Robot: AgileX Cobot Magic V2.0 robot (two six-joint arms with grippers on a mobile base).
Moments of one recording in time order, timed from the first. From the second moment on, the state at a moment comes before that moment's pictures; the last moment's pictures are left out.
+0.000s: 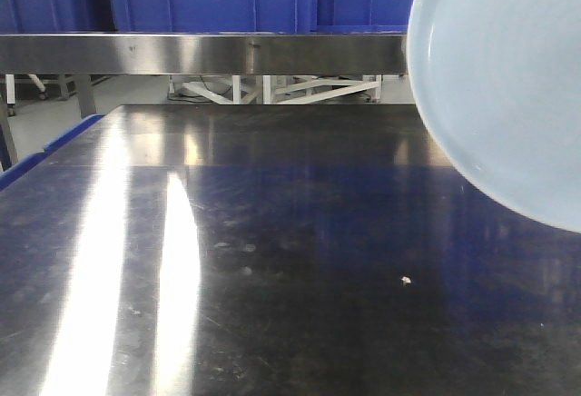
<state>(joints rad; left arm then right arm) -0.05 0.39 -0.35 -0.07 0.16 0.14 0.13 0.40 -0.25 0.18 0.05 -0.14</state>
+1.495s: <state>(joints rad) -0.05 0.39 -0.35 -0.07 0.16 0.14 0.13 0.40 -0.25 0.18 0.05 -0.14</state>
